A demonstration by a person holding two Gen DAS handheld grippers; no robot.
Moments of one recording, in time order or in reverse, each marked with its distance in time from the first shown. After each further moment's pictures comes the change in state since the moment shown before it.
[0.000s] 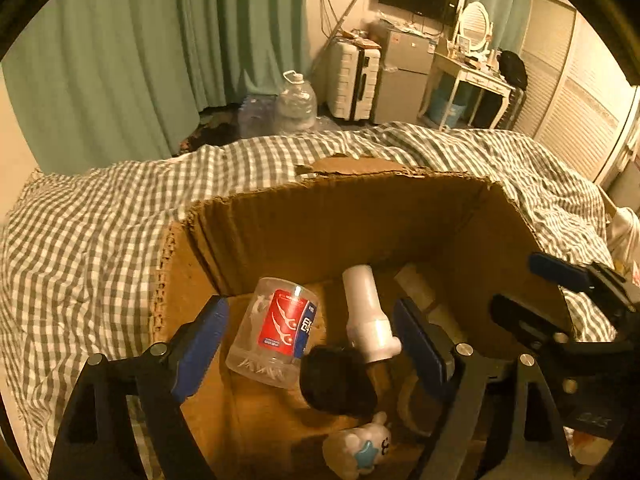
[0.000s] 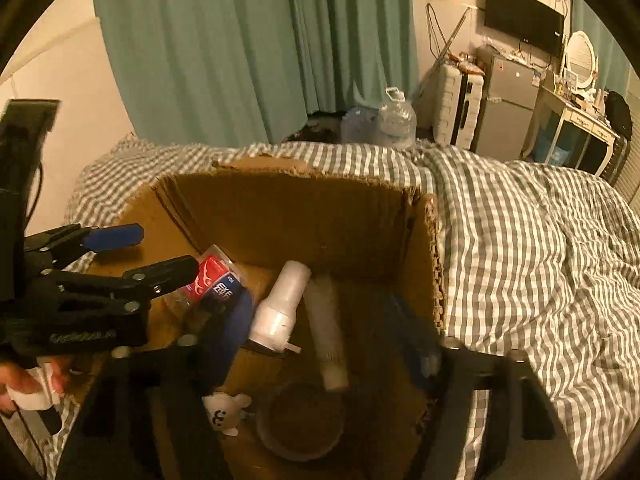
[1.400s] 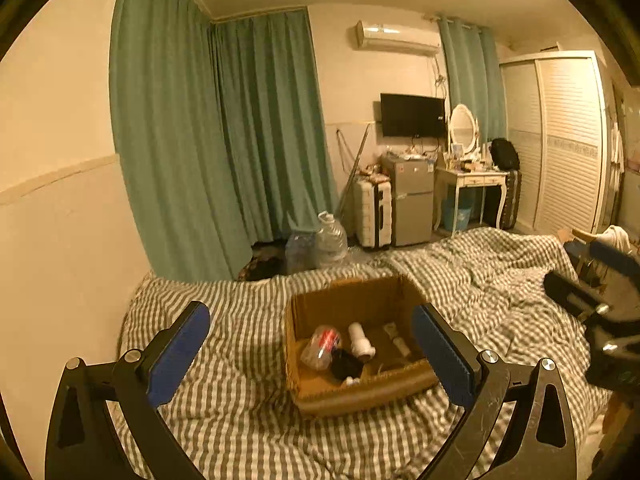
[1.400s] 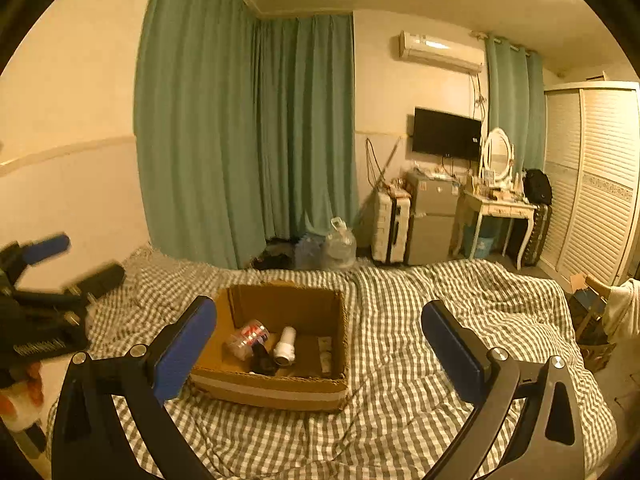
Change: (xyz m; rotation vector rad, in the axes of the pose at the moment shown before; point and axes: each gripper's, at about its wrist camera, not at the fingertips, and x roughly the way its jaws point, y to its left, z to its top) left arm -0.325 -0.038 -0.105 0.054 -0.508 0.156; right arm -0.335 0.086 -0.085 0.015 -0.503 -0.210
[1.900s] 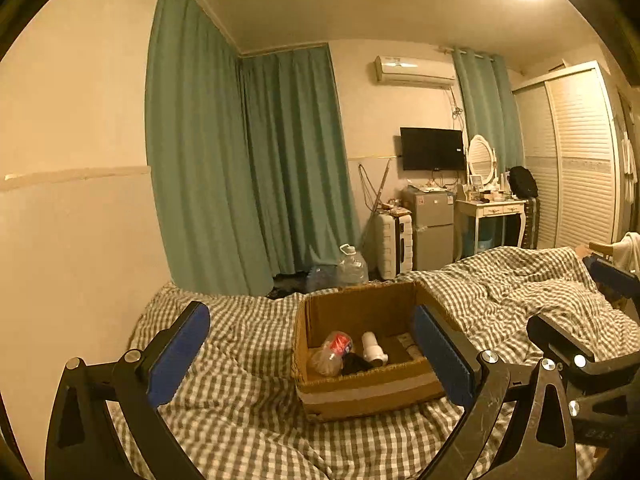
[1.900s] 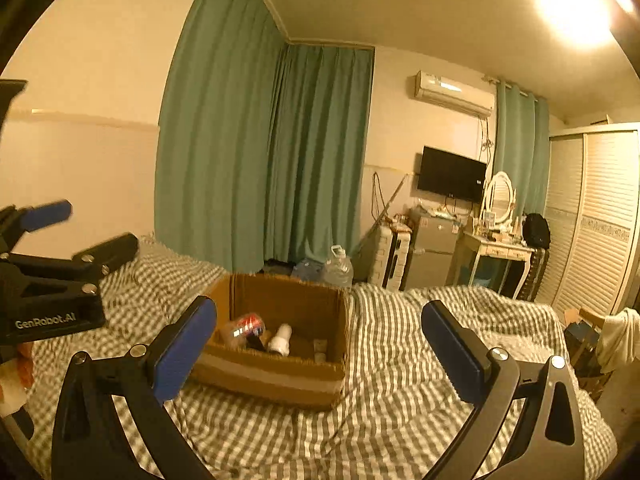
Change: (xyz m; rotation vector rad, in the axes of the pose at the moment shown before) left arm -0.017 -0.021 -0.086 -0.033 -0.174 0.095; right arm 0.001 0.016 -0.095 -0.104 -0.084 -0.007
